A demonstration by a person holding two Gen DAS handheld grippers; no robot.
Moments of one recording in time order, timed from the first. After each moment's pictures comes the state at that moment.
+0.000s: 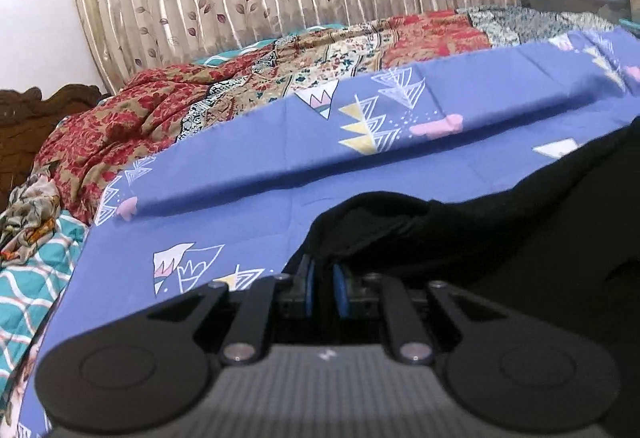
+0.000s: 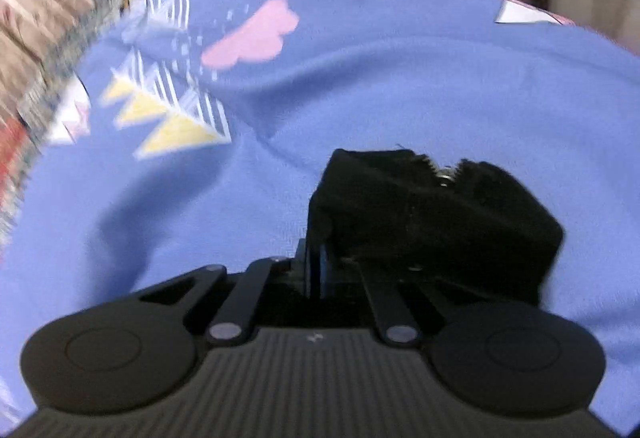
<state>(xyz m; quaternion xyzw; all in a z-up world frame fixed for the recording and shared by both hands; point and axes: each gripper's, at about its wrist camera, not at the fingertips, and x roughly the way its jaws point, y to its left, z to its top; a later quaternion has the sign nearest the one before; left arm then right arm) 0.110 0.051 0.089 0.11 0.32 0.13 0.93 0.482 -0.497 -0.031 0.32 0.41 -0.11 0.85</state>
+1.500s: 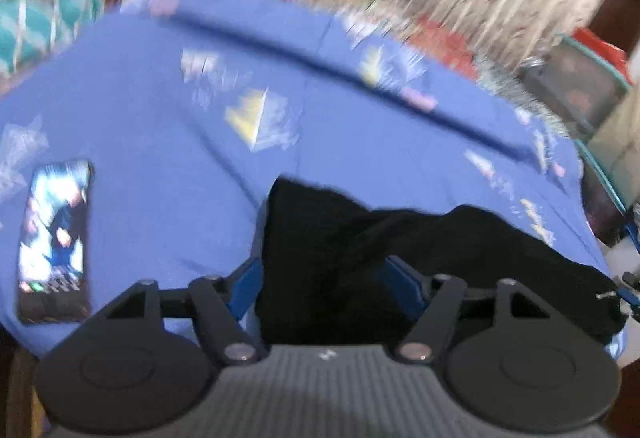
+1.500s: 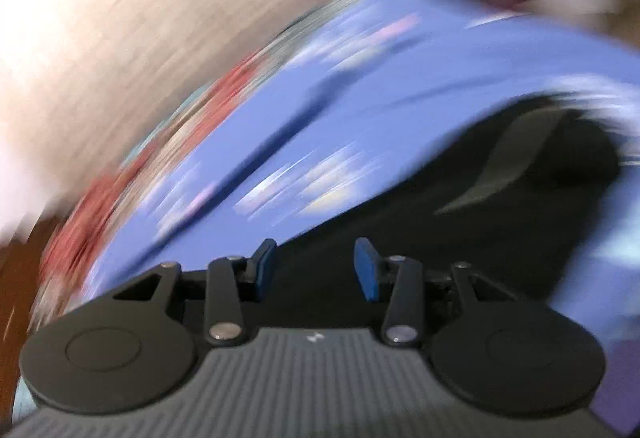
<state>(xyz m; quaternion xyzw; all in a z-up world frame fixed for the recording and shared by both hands) -0.078 0.169 0.087 -0.23 0.39 0.04 0.89 0.120 -0.458 0.041 0.27 0.32 0.19 0.89</state>
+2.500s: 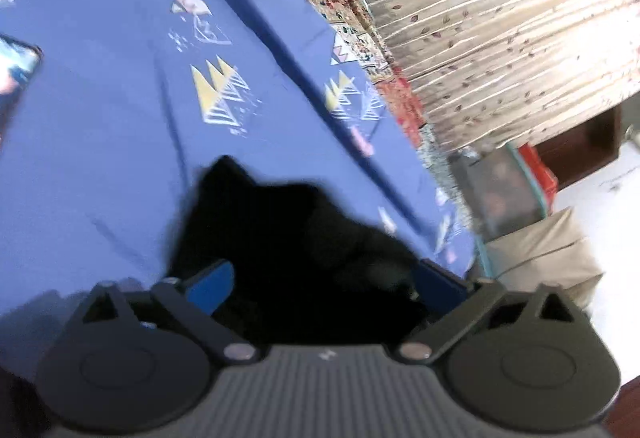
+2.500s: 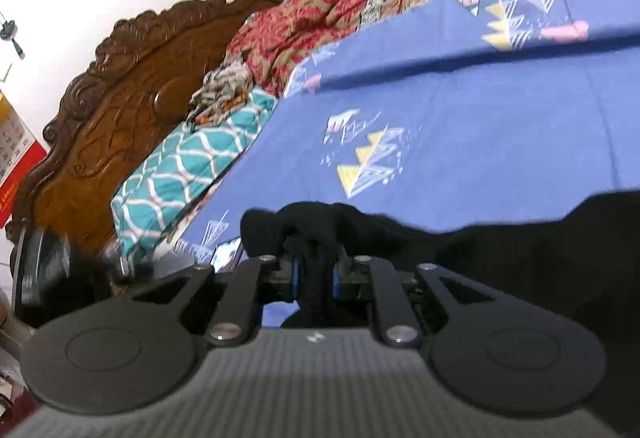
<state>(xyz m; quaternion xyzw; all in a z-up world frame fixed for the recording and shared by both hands) -0.071 0.213 0.060 -0.48 0.30 -0.06 0.82 0.168 -0.078 0.052 0.12 0.38 0.51 0.76</state>
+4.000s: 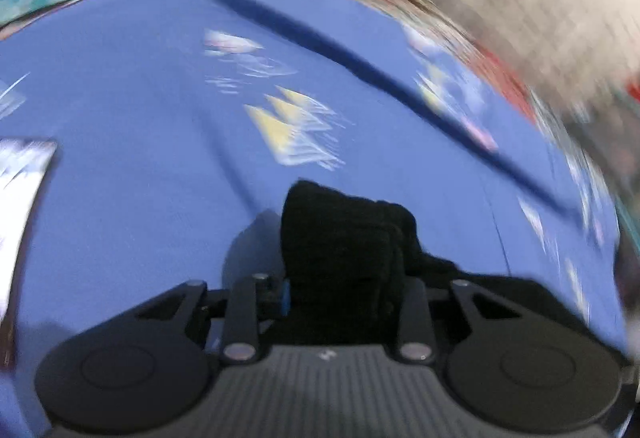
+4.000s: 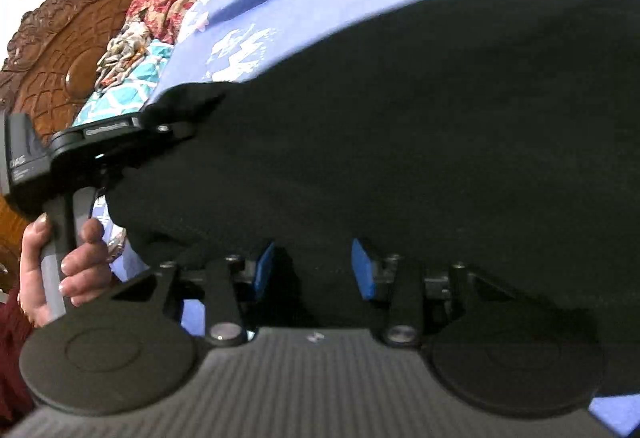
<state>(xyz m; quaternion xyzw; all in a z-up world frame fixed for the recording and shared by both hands) -0.011 0.190 0.027 -0.30 0.35 0.12 0.88 0.126 -0.163 -0.028 0.11 0.50 0.39 0.77</state>
